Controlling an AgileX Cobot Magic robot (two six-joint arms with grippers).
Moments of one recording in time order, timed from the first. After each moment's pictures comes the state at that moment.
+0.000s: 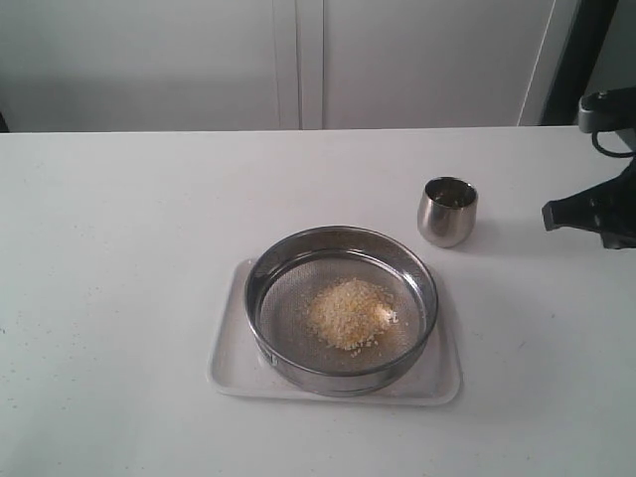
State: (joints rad) left arm 0.01 0.00 0.02 -0.10 0.42 0.15; right arm 0.08 1.41 -0.92 -0.21 0.65 0.19
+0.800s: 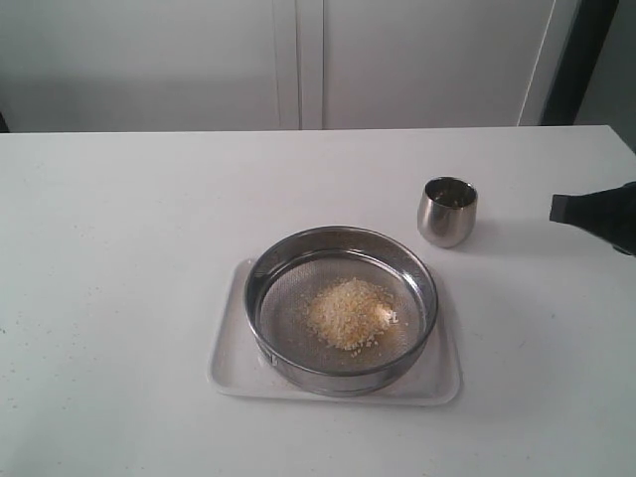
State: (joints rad) left arm 0.01 0.00 0.02 -0.10 0.42 0.15; right arm 0.08 1.12 -0.59 -0.02 0.15 0.19
